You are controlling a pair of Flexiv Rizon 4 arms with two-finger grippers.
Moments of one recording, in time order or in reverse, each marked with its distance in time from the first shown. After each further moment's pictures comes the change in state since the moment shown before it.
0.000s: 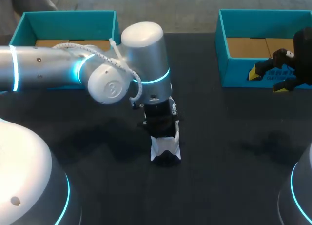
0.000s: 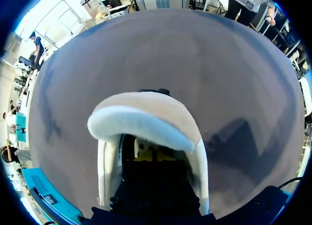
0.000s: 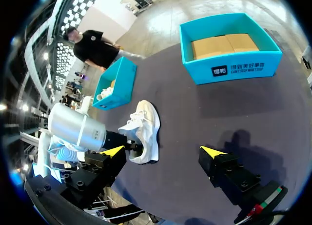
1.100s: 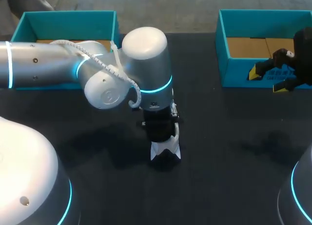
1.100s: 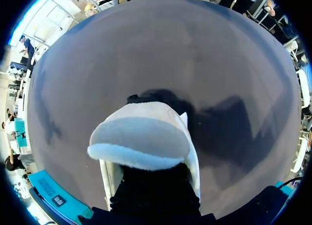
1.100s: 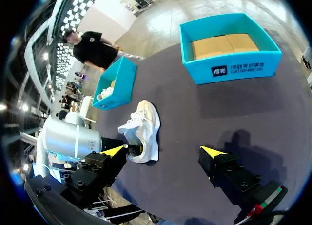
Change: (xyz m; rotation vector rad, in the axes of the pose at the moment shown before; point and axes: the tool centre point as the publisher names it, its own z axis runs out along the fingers) left arm 0.002 0.001 -0.012 -0.143 0.031 0.058; right arm 0.000 0.000 -0.001 0.000 0.000 0.000
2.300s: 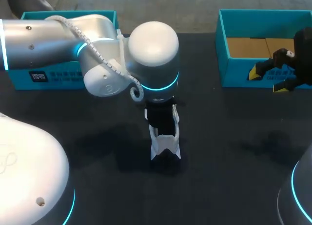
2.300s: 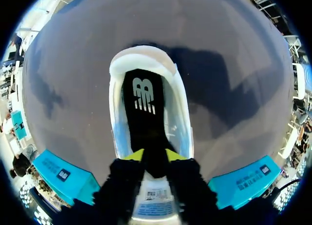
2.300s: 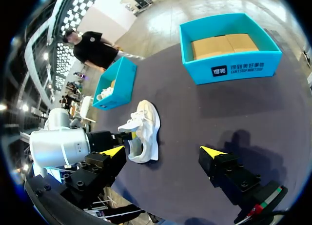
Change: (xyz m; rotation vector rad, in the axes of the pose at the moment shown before) left arm -0.001 0.058 -0.059 -0.307 0.066 0.014; right arm 0.000 0.000 -0.001 0.000 -0.001 0.000
